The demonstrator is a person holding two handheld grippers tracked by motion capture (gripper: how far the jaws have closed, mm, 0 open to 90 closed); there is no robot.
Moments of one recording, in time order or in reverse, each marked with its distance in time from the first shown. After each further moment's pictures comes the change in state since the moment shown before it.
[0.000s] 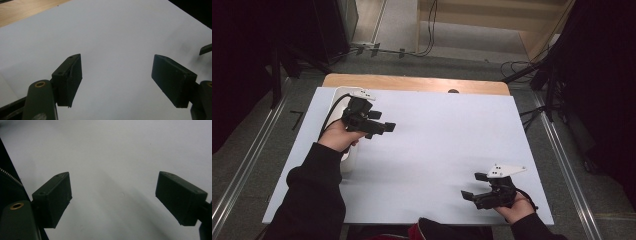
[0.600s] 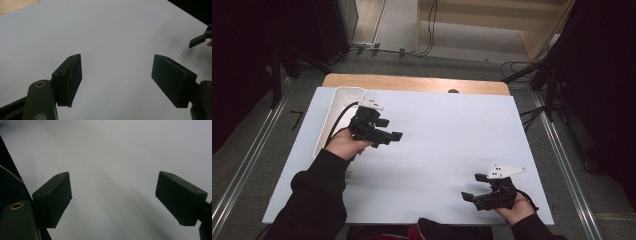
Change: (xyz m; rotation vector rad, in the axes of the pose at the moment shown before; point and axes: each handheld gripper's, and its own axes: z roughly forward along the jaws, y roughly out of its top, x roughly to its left) left arm -0.023 -0.011 0.011 0.003 -0.058 0.038; right arm 0.002 -0.001 -0.001 0.006 0.002 0.001
